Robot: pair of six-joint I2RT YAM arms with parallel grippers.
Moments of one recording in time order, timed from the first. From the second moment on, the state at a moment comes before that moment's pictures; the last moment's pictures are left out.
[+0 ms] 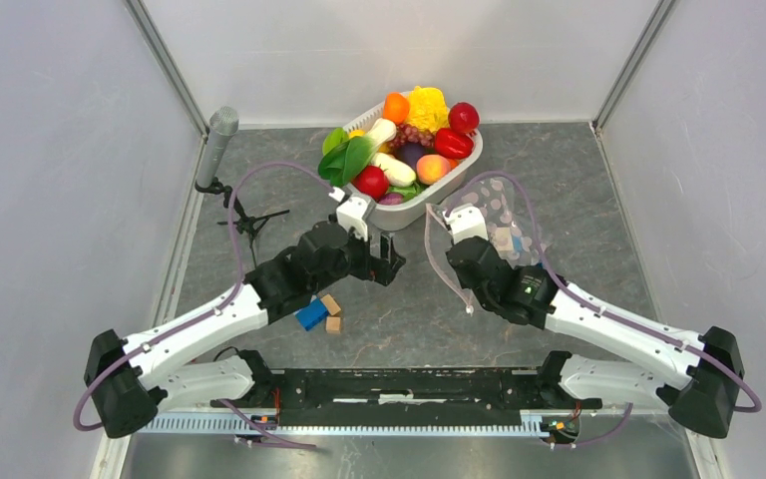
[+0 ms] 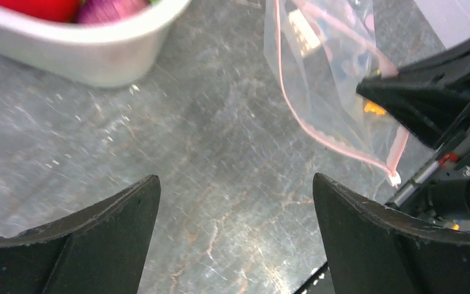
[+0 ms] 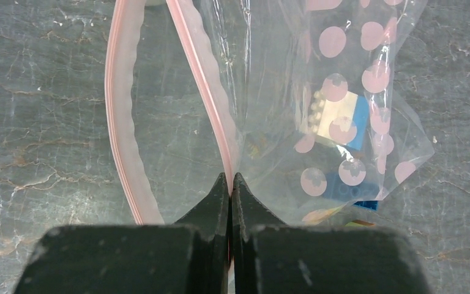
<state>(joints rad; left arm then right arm) -0.90 1.05 0.79 -0.16 -0.15 -0.42 0.97 1.06 0.83 -0.51 0.65 0.27</state>
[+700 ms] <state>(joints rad) -0.54 1.57 1.58 -0.49 -0.04 0.03 0.97 1.03 0.78 -0.45 0.56 0.25</state>
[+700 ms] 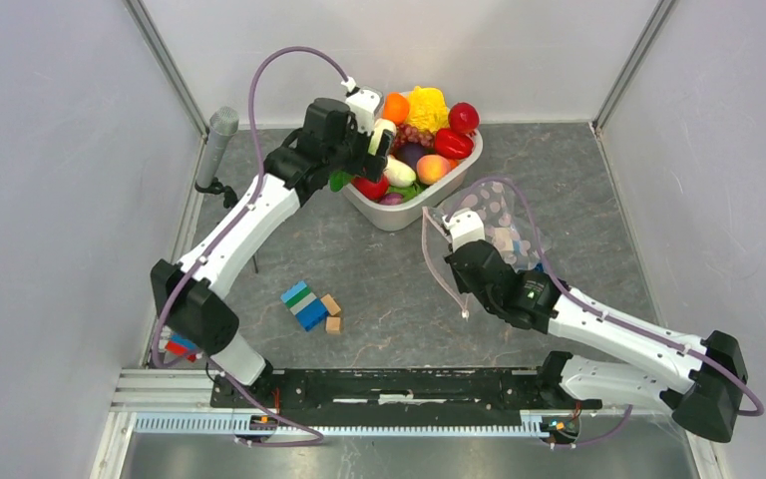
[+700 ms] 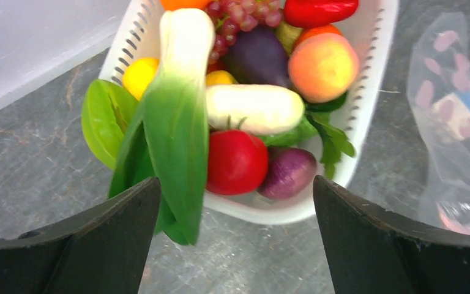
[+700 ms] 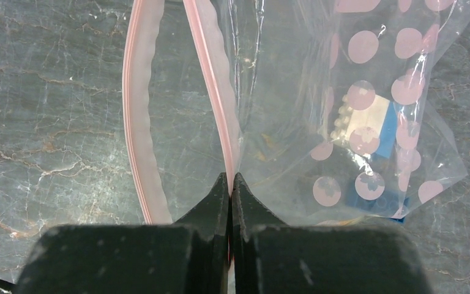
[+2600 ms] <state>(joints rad) -0.42 1.82 1.69 -0.56 -0.03 0.15 0.97 0.98 0.74 -0.40 0.49 0.25</state>
